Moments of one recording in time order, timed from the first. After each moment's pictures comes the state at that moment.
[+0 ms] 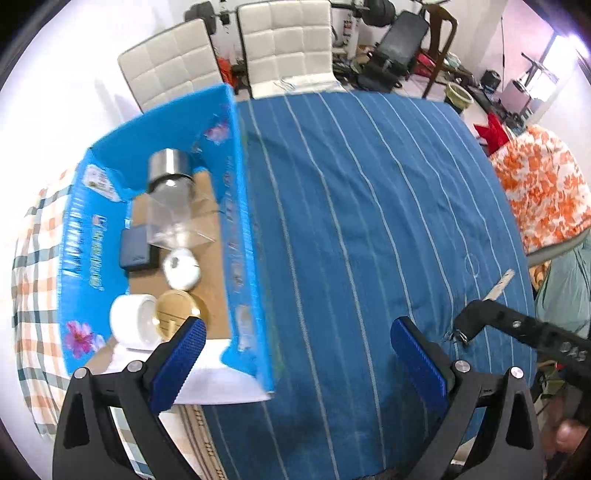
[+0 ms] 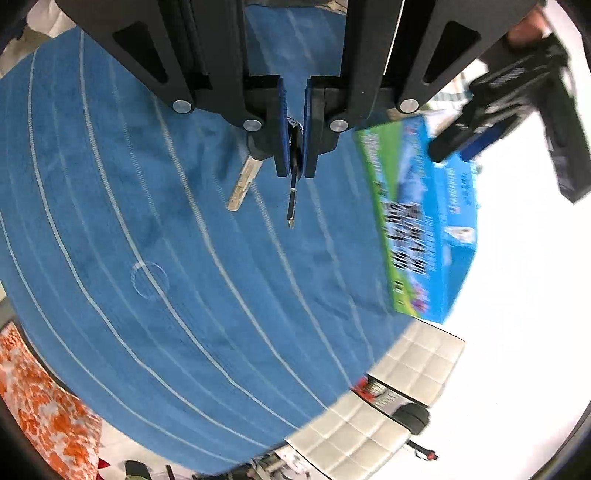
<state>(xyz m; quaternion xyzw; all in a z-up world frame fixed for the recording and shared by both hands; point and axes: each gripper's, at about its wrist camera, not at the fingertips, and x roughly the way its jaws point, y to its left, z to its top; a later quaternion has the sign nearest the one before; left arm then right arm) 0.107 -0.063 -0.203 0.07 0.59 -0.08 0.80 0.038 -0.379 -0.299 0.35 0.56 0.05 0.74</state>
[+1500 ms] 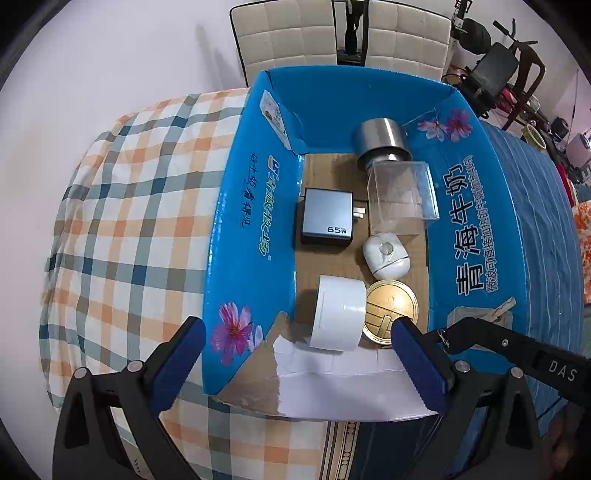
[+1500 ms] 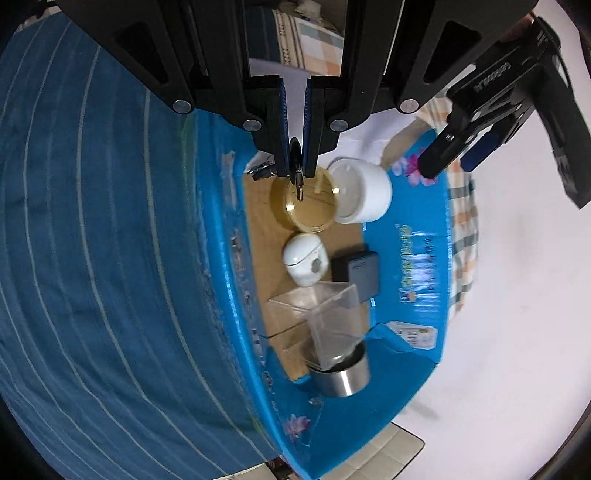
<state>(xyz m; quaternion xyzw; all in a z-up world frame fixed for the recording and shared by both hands) 0.127 0.137 -0.228 0.03 0.61 0.04 0.79 0.128 -0.127 -0.321 0.26 0.65 0.14 0.70</state>
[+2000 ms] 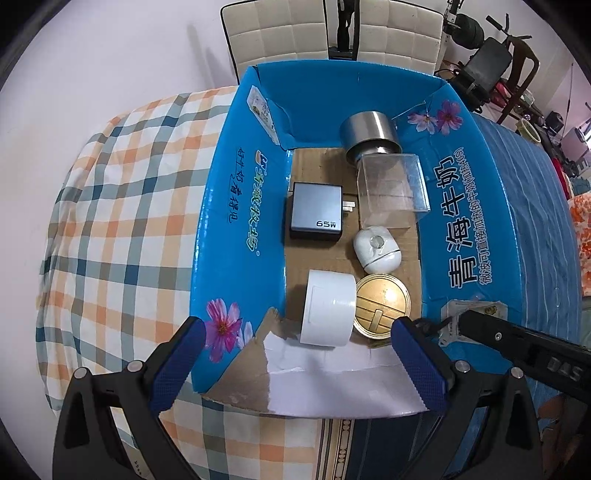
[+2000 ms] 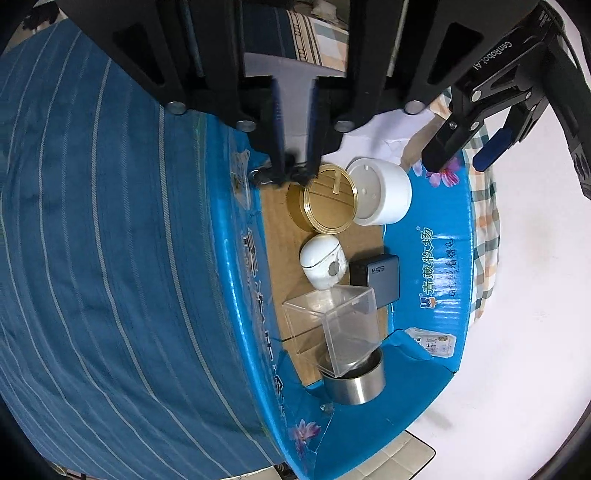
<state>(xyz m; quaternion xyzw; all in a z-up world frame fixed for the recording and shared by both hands) 0.124 0.131 -0.228 0.03 0.61 0.02 0.79 0.129 -0.122 -0.319 0.23 0.67 0.11 0.70</state>
